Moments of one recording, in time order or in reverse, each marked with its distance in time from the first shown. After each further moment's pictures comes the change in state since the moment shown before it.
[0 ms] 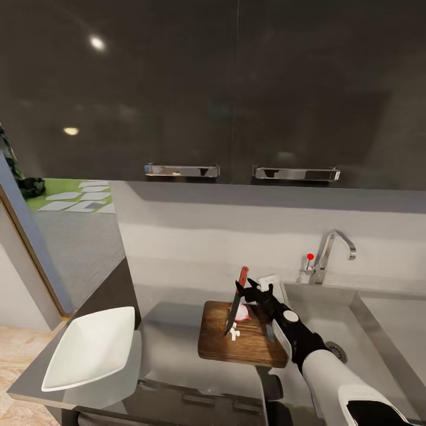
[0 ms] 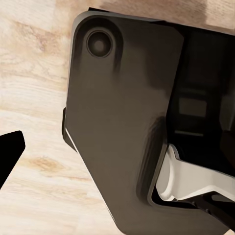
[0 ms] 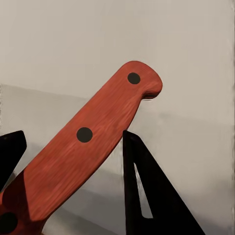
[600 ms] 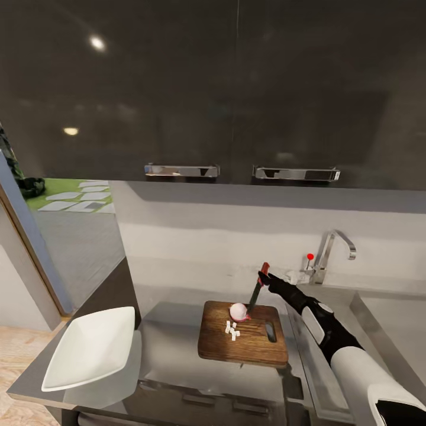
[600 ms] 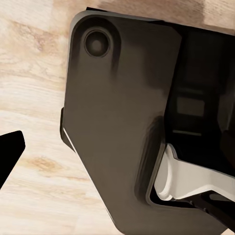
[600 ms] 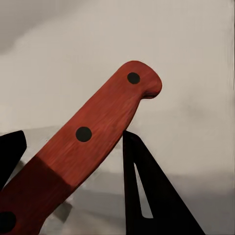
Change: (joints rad) left arm 0.000 -0.002 0.000 0.001 0.000 -0.001 -0.005; right arm 0.000 -0.142 -0.068 -0.087 -0.393 0.282 0.206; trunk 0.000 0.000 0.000
